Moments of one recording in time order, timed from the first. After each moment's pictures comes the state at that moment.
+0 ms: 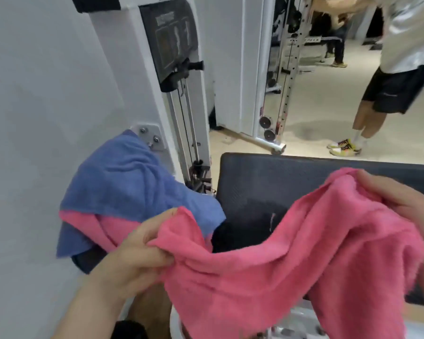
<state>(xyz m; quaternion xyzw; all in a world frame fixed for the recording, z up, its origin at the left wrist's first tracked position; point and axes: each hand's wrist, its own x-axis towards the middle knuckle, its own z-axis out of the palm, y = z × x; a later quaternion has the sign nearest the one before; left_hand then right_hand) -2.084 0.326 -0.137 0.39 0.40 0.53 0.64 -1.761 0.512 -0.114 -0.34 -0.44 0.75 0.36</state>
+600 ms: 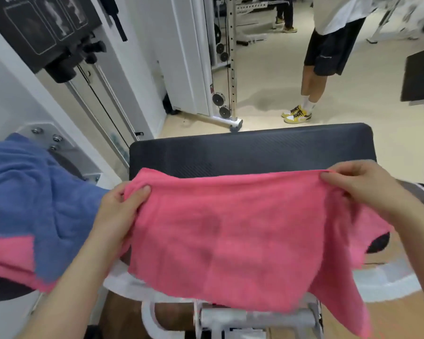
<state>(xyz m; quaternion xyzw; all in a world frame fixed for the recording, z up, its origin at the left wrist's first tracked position) -1.939 0.452 -0.191 0.32 0.71 0.53 0.34 -1.545 0.570 -0.180 -0.61 -0.61 0.43 0.27</state>
